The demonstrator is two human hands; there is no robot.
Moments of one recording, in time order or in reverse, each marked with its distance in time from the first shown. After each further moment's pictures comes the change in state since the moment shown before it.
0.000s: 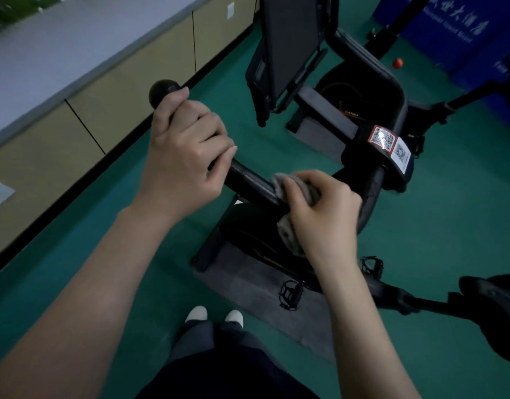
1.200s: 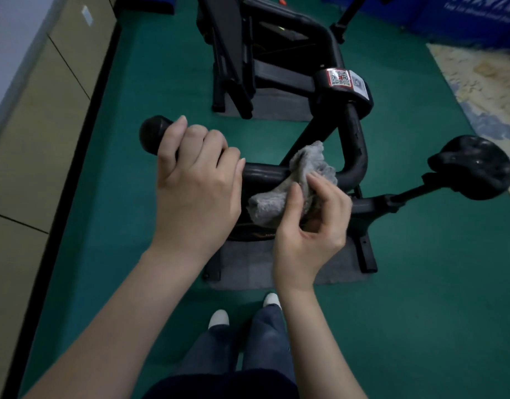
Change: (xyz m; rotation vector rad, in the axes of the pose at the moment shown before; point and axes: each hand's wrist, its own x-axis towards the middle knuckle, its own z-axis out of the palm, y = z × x) left_hand 0.001 -0.026 -0.006 -0.125 -0.101 0.242; right_hand -0.058 -0.038 0.113 0.063 1.026 0.102
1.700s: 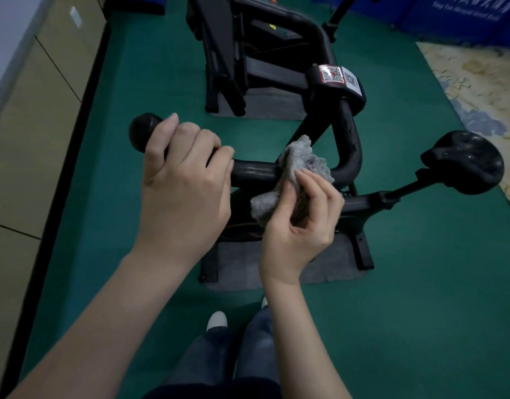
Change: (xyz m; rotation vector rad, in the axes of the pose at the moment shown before) left_hand -0.002 -0.007 -0.006 -0.008 -0.044 0.056; right_hand -0.007 0.006 0.013 0.010 0.101 -0.037
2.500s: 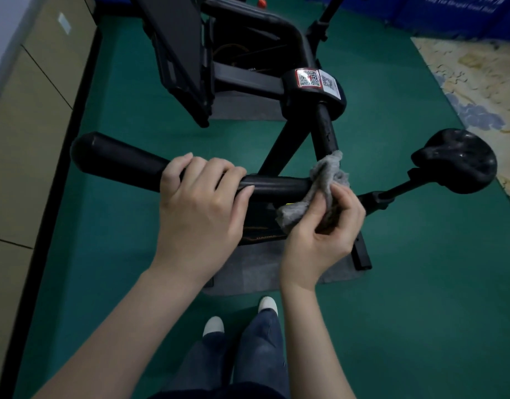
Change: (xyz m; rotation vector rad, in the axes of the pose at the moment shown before) left_hand 0.007 0.046 0.022 -0.198 -0.033 -0.007; right_hand 0.038 0.034 -0.026 -0.090 0.099 0.126
